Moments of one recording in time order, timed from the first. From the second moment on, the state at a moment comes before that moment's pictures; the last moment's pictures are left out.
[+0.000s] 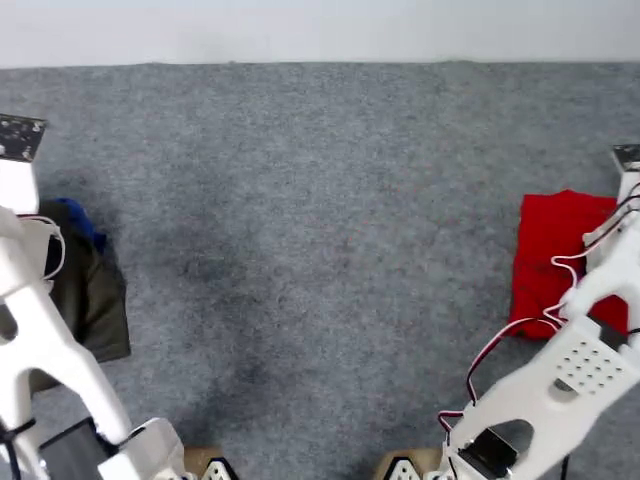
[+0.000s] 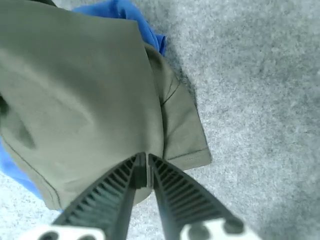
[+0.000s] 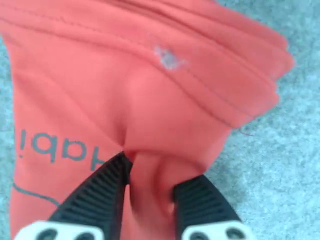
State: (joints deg) left arm -36.4 -15.3 0.0 99.4 -26.8; right arm 37.5 37.1 -28.9 76.2 38.0
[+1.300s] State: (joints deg) left arm -36.5 -25.9 8.0 99.4 -33.1; right arm 31.3 -3.6 -5.5 100.5 31.9
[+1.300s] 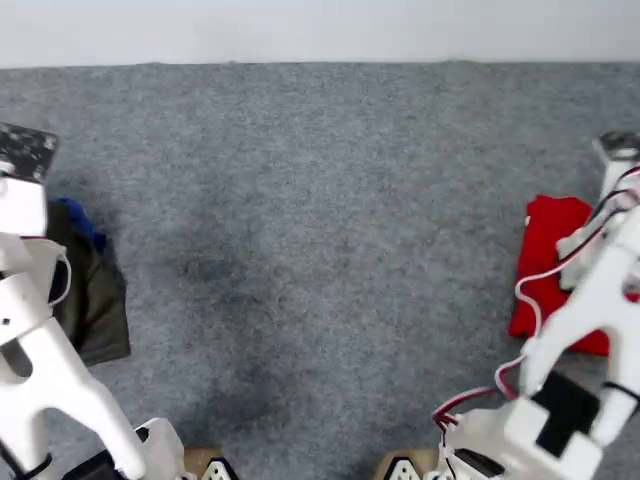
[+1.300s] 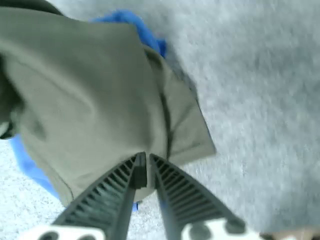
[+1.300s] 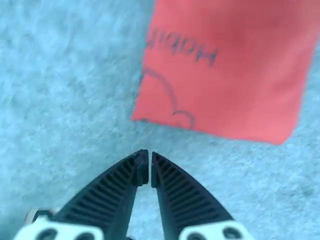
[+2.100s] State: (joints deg) left arm -37.9 -25.9 52.9 71.2 -45.9; right arm 30.4 -22.8 15.7 100.5 31.8
